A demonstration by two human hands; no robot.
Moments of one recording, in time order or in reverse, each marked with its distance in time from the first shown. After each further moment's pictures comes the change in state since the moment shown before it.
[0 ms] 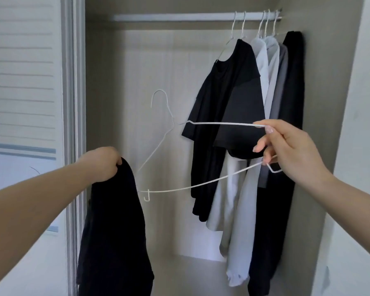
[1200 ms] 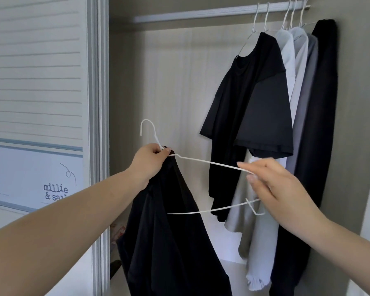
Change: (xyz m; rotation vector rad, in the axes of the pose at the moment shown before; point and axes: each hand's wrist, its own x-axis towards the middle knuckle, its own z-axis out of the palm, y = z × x) left_hand -0.006 0.068 0.007 -1.231 0.230 -0.242; right_hand -0.051 0.017 0.051 -0.328 -0.167 -0.274
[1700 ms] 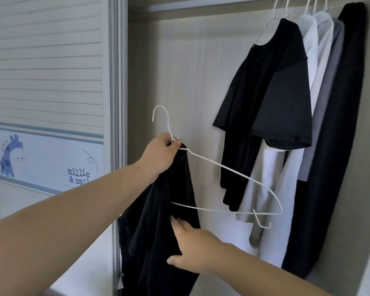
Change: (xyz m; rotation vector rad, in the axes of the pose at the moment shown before) left_hand -0.033 0.008 -0.016 0.144 0.012 0.128; right_hand -0.046 -0.079 0.156 -0.105 -1.023 0.068
